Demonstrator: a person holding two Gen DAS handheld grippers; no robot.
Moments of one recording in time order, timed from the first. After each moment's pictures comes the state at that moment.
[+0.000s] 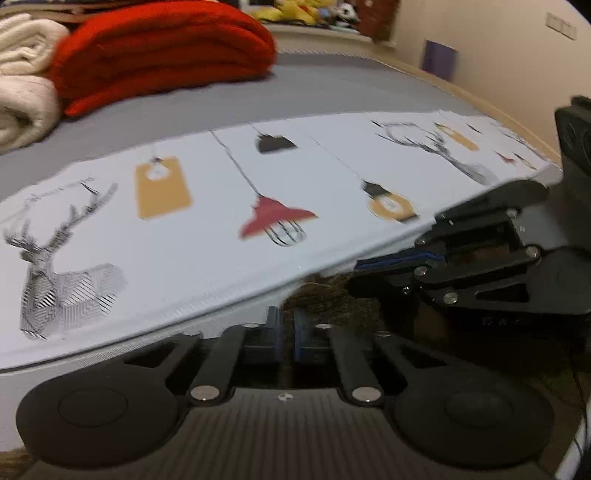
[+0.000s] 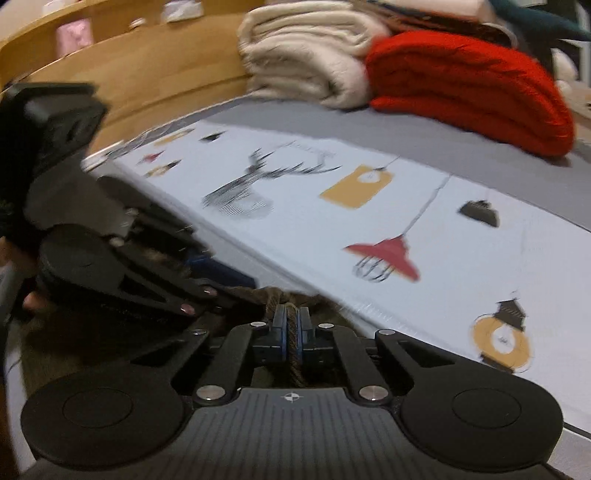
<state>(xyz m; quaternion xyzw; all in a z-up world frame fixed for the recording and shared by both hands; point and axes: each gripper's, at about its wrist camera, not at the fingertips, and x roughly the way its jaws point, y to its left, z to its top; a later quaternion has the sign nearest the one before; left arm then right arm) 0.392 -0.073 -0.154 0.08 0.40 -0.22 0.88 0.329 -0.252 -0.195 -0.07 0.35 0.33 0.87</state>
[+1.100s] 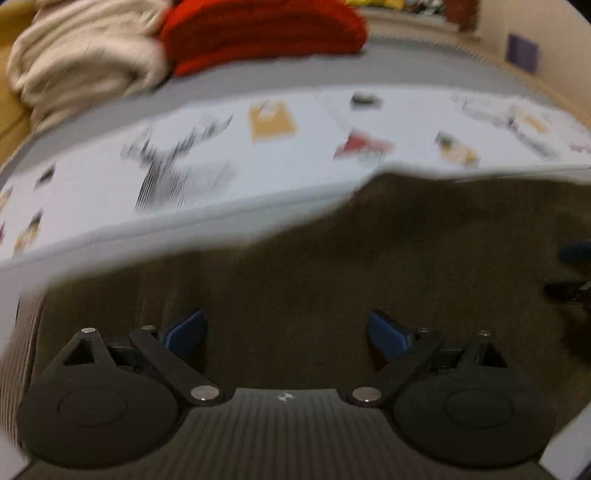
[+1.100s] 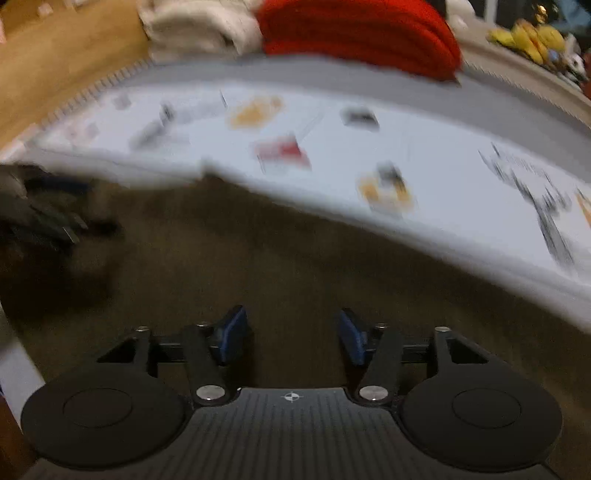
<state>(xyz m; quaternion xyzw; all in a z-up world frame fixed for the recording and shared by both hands) 0.285 -0.028 -0.159 0.09 0.44 -0.06 0.89 0.223 -0.316 -0.204 -0.09 0.46 0.16 0.87</state>
